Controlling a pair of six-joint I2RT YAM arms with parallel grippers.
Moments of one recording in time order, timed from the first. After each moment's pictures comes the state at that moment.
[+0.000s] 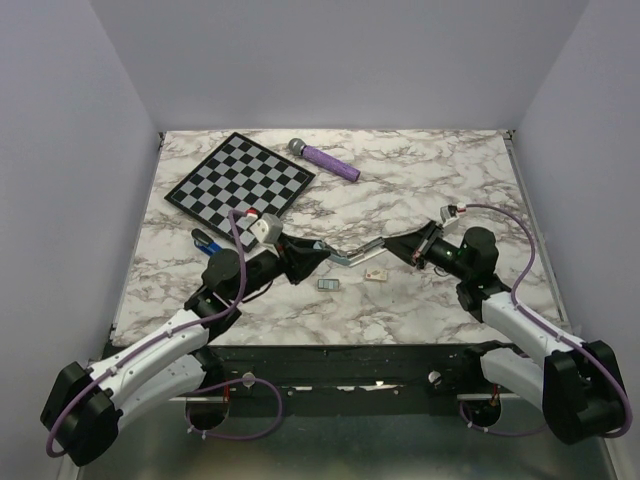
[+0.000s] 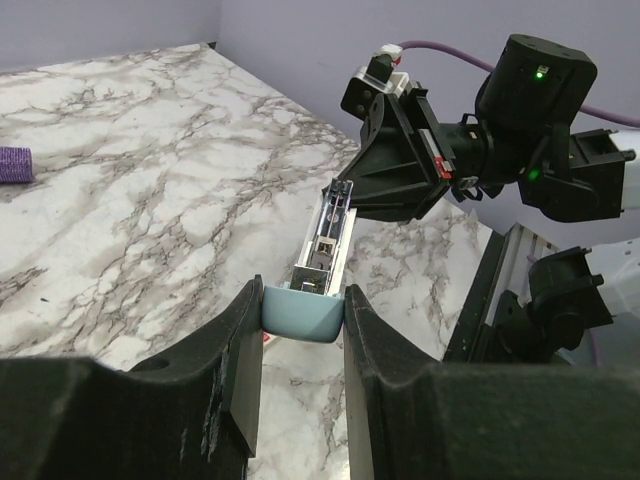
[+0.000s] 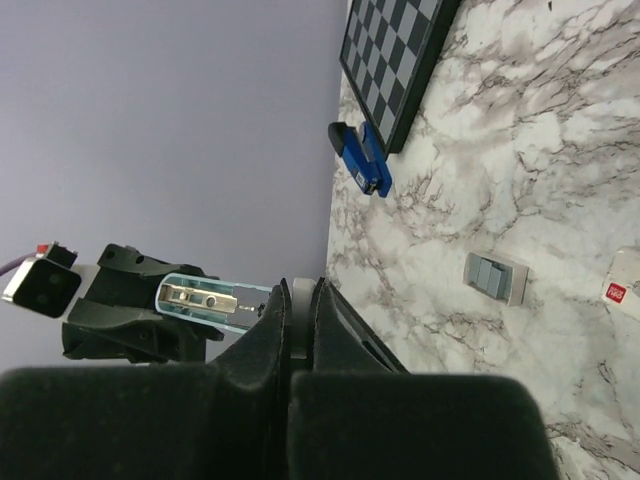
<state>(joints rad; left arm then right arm) -0.68 0.85 0.44 0.54 0.30 -0.38 0.25 1.04 0.36 0.53 -0.62 1.22</state>
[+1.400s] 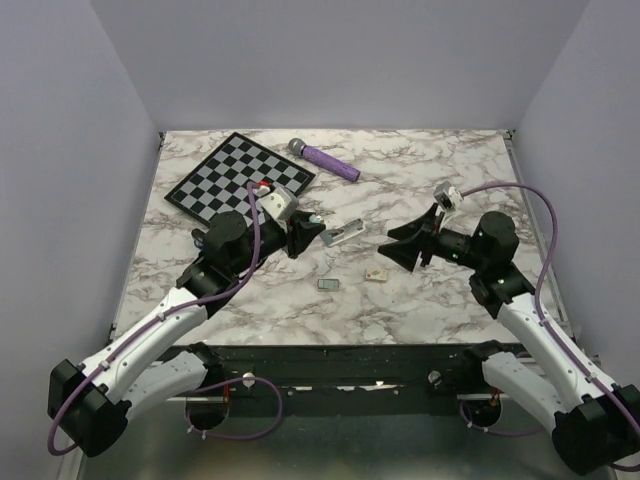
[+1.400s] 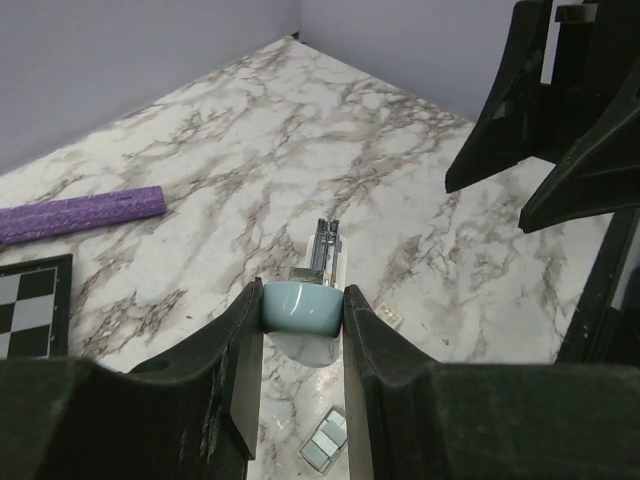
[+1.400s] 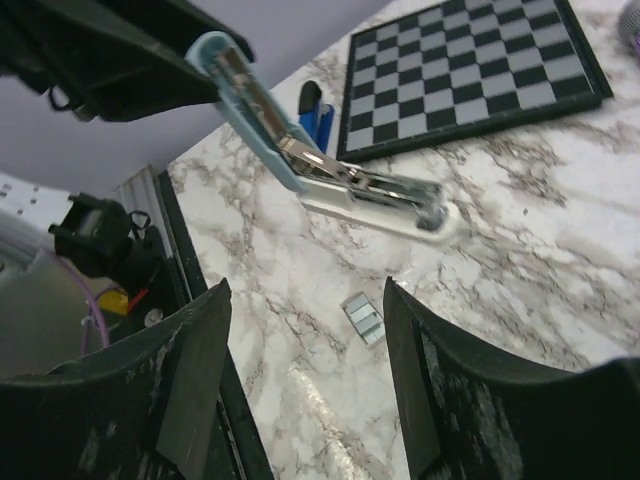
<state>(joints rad) -0.65 0.90 0.71 0.19 0.23 -0.09 0.29 0.88 0.61 0.16 -0.78 0.35</state>
